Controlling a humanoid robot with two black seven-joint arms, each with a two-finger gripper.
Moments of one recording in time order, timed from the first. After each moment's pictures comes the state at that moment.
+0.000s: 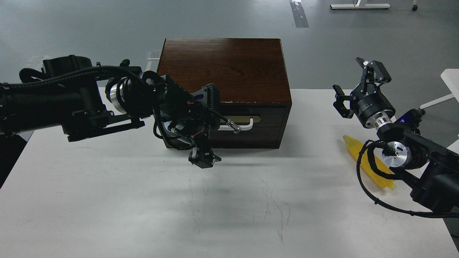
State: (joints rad) left arm -1.45 0.36 0.15 -1.29 2.18 -0.49 -0.49; right arm 0.72 -0.46 0.44 0.82 0.07 0.18 0.49
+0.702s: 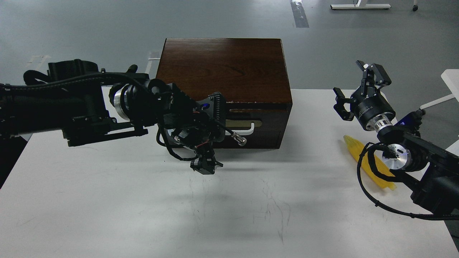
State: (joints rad) left arm -1.47 0.36 0.16 -1.40 2.18 -0.49 -0.49; right arm 0.71 -0.46 0.44 0.82 0.07 0.18 0.49
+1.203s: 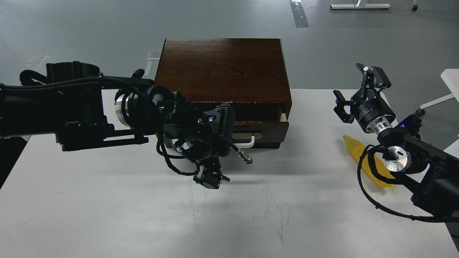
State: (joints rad) left arm -1.50 0.39 0.16 -1.55 2.18 -0.49 -0.49; right arm 0.70 -0.46 0.44 0.82 0.07 0.18 0.49
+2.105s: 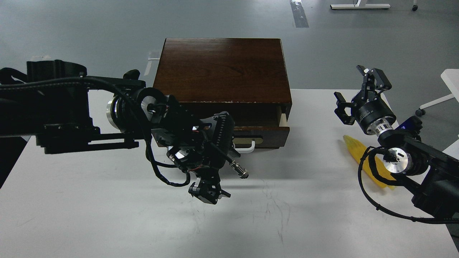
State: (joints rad) left arm -1.55 0.44 0.15 -1.63 2.18 -0.49 -0.49; right arm 0.69 -0.46 0.44 0.82 0.07 0.18 0.49
